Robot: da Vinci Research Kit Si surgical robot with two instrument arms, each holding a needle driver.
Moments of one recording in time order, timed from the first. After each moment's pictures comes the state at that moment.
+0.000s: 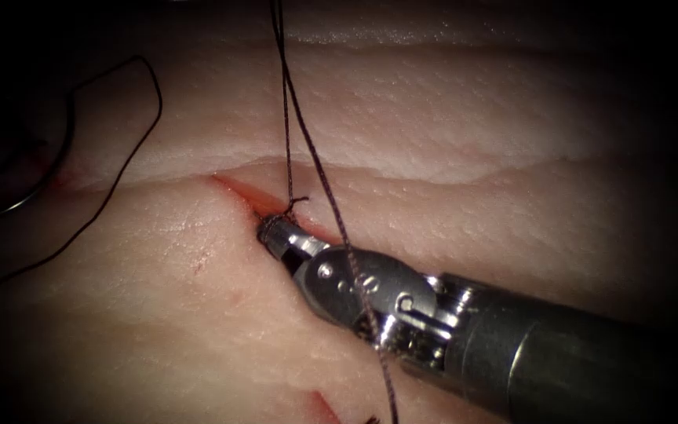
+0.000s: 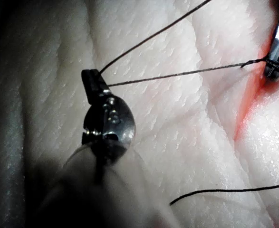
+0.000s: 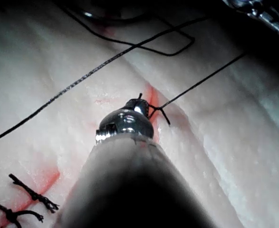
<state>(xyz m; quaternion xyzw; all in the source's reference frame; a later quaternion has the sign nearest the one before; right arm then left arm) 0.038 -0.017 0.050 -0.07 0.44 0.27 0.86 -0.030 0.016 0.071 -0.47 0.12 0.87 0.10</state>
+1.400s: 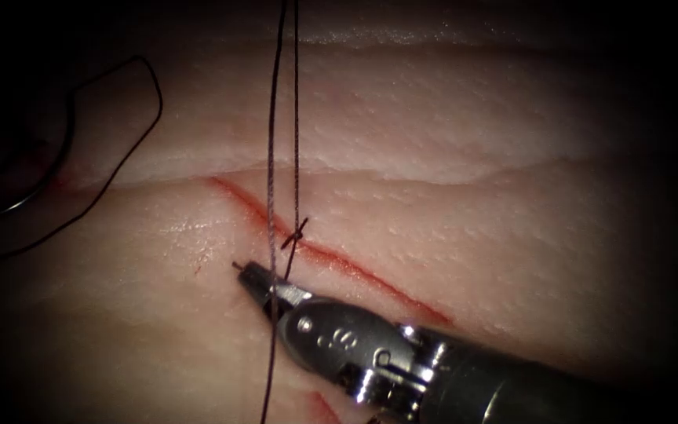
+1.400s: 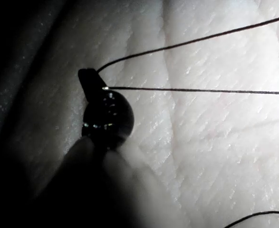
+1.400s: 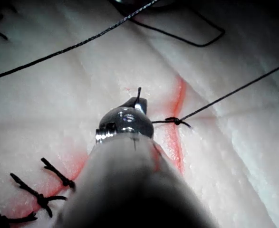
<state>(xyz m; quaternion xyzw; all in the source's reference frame) 0.040 -0.021 0.051 -0.06 0.45 0.25 0.85 -0.031 0.024 0.075 -0.44 0.15 0.88 0.13</state>
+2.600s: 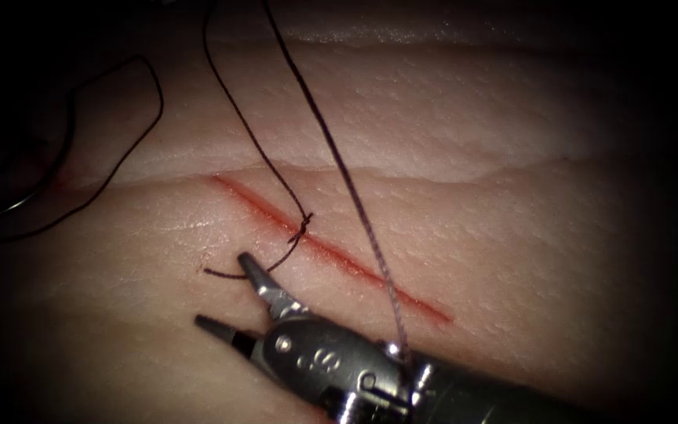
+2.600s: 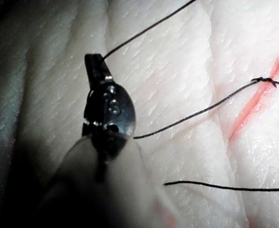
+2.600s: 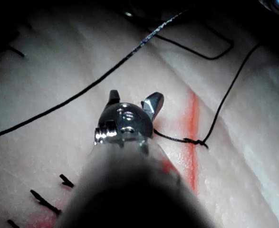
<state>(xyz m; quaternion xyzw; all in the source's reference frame) 0.040 -0.019 0.047 -0.05 0.49 0.26 0.83 -0.029 0.011 0.069 -0.55 0.03 0.82 0.14</state>
